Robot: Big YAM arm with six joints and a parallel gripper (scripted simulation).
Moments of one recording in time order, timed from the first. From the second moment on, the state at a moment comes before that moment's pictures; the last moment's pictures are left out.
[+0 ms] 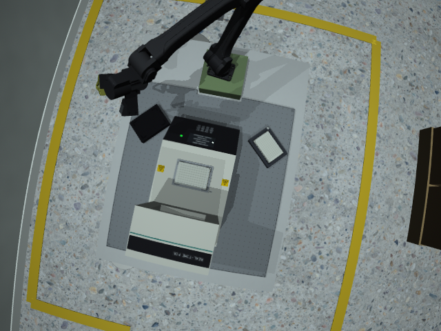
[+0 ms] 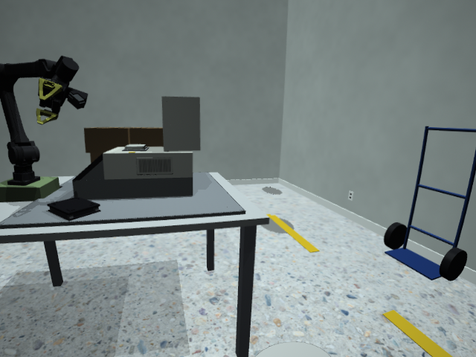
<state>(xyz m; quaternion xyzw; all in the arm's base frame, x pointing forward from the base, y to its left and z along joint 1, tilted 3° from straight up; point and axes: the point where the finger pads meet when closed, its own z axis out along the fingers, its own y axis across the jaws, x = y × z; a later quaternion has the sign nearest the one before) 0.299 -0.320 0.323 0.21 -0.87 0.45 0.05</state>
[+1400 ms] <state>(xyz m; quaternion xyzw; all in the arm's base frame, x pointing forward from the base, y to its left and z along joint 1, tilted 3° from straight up) 0.357 -0.281 0.323 0.21 -0.90 0.38 -0.03</state>
